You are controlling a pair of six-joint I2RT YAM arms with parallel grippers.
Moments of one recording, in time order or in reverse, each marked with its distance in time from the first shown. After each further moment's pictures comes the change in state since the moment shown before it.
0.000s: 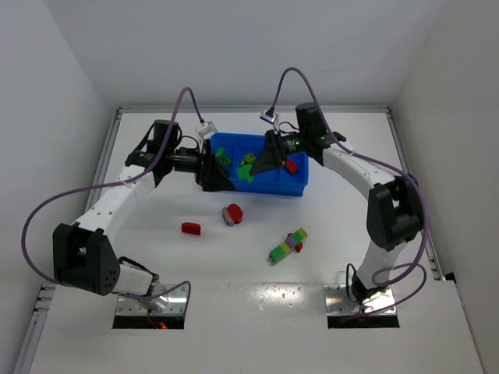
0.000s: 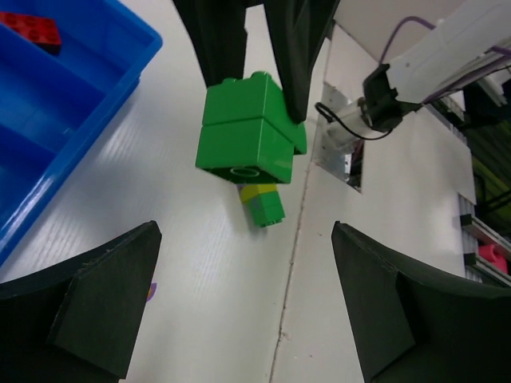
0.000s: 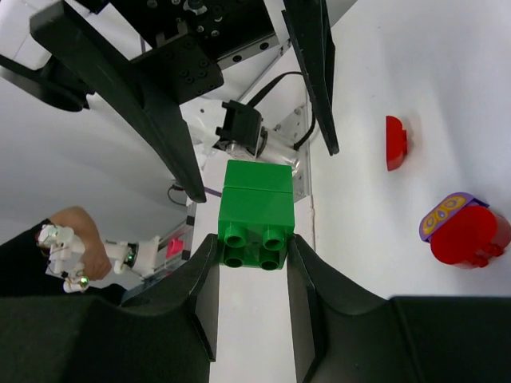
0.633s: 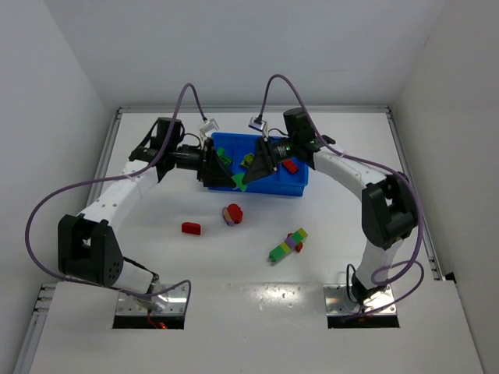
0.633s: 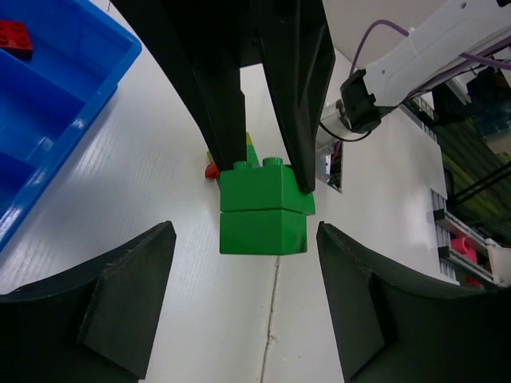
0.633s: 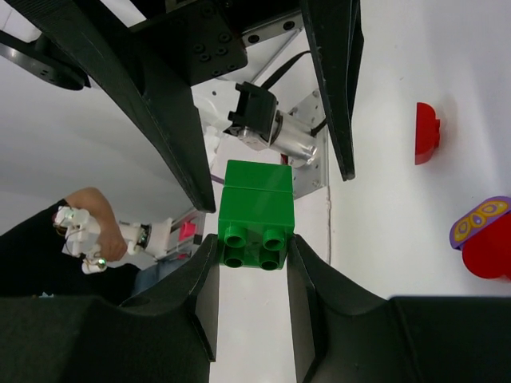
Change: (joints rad) left arm 0.002 0.066 0.045 0.001 0.086 -0.021; right arm 0.072 0.029 0.000 0.002 -0.016 0.003
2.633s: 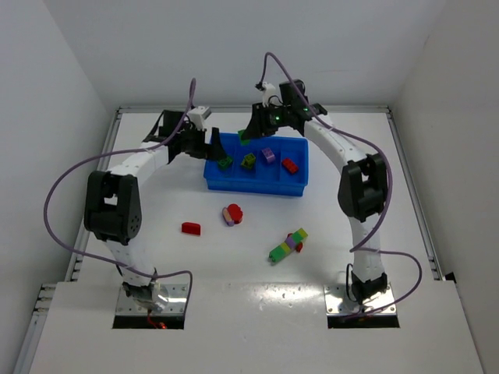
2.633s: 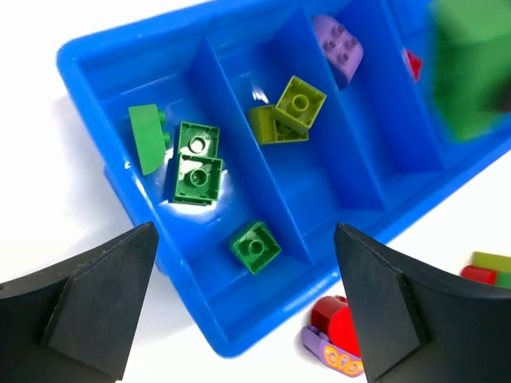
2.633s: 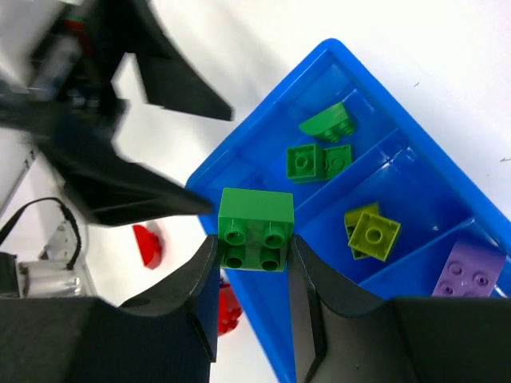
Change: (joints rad) left arm 0.083 0.370 0.151 0.209 -0.664 -0.058; right arm -0.069 0.344 0.574 -0.285 0.661 -0.238
